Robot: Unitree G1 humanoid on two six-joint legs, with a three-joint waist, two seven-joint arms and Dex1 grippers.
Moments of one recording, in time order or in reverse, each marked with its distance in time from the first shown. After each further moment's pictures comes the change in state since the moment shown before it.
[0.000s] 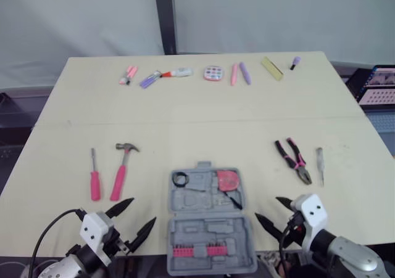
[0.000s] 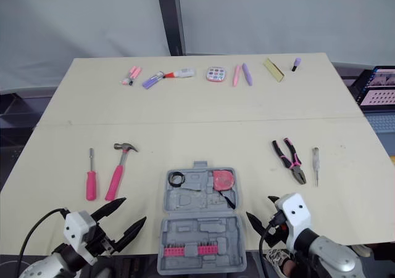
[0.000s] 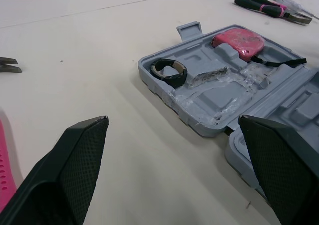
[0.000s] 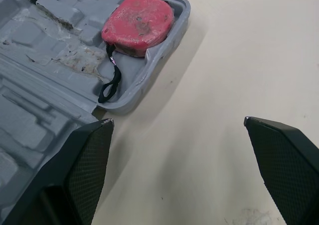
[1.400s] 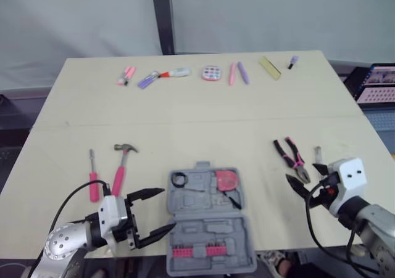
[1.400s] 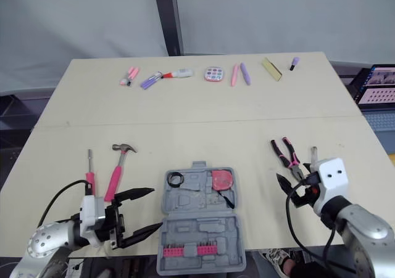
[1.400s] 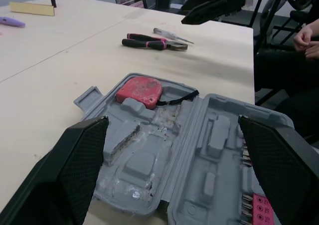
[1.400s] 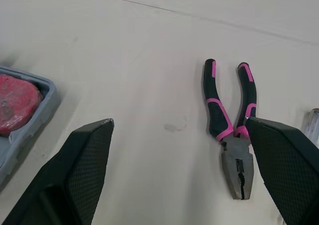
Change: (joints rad) left arm -0.259 0.195 -0.109 0.004 -0.117 0.022 -0.296; right arm -0.285 -0.085 -0.253 0.073 0.130 0.219 -0.097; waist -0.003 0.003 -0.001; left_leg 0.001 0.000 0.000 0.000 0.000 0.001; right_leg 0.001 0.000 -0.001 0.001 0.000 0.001
